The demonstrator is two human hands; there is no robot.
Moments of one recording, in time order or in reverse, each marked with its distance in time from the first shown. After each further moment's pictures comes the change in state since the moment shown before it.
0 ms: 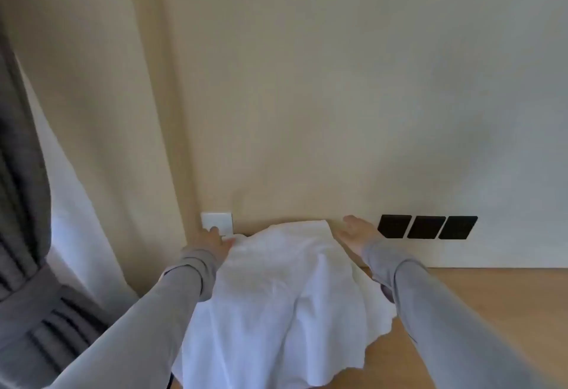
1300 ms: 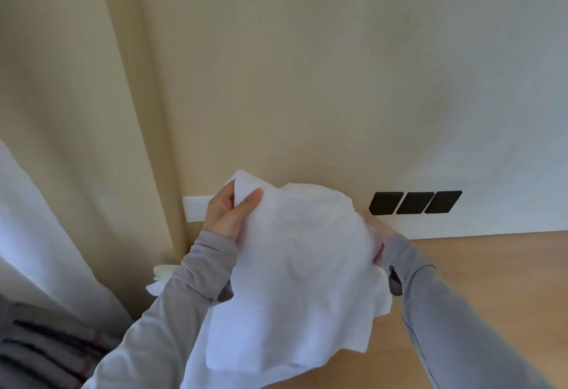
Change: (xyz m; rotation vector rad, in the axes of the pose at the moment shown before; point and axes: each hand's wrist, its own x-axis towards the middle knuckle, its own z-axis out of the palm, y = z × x) left_hand -0.019 0.043 -0.021 -1.546 -0.032 0.275; right_hand 0.004 0.030 0.022 0.944 -0.057 0.632
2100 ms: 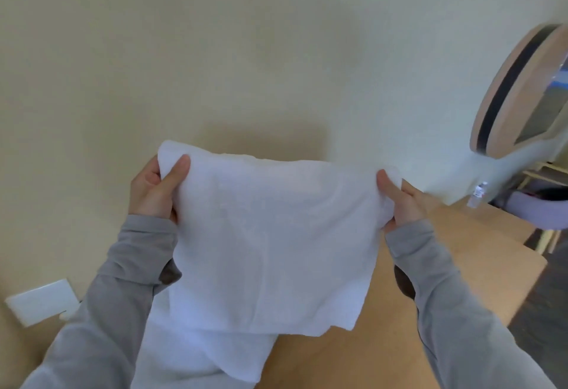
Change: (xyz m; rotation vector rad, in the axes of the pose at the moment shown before) left_hand 0.031 0.058 0.159 -0.181 -0.217 0.236; right_hand -0.157 0.002 -0.196 0.664 0.386 -0.852
